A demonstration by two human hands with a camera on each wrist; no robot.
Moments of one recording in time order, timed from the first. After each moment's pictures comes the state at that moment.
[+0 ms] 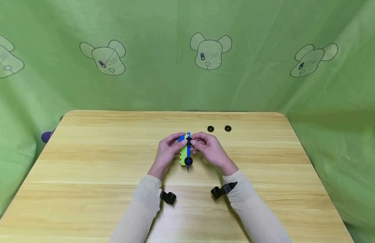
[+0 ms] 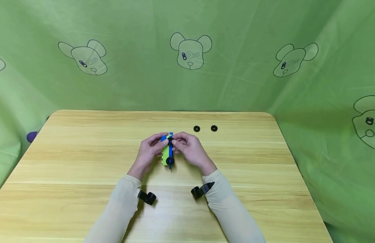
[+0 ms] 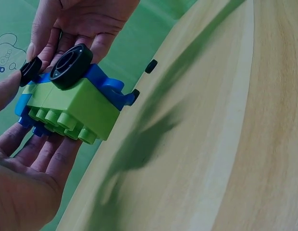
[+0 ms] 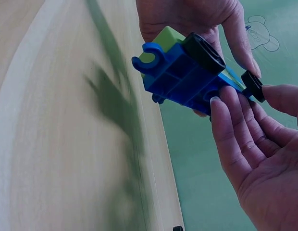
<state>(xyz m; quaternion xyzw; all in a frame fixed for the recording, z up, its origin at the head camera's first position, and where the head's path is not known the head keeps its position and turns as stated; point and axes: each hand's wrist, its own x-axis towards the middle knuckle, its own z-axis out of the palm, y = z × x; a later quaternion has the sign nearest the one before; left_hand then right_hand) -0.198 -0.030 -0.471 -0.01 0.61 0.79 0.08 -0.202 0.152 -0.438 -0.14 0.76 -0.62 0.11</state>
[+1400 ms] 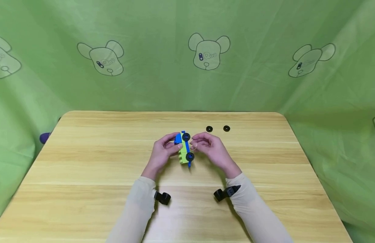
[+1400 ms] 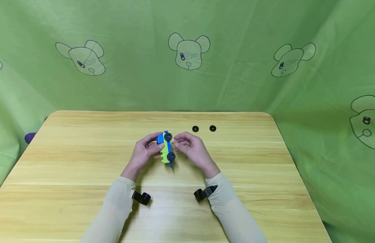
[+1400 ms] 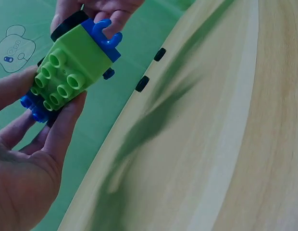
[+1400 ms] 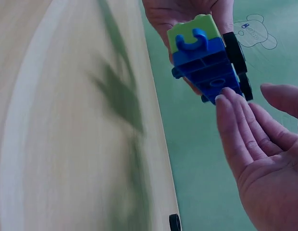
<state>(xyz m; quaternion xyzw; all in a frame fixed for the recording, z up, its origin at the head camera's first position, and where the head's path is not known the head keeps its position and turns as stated) -0.196 -0.043 -0.470 0.02 0.60 0.80 0.10 -0.197 0.166 -0.441 -0.13 0.75 -0.64 0.09</state>
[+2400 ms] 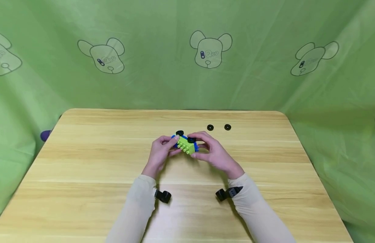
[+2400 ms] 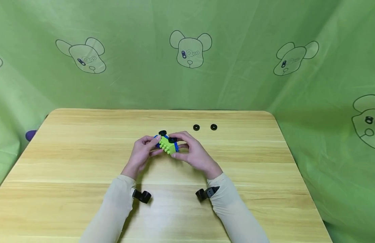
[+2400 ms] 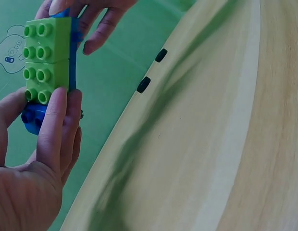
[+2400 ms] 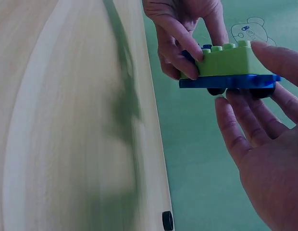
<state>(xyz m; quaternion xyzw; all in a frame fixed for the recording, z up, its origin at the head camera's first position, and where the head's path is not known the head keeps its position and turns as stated) -0.200 -0.044 -0.471 -0.10 0.55 0.83 0.09 -0.191 0.168 -0.439 -0.26 0.76 -0.59 0.08</state>
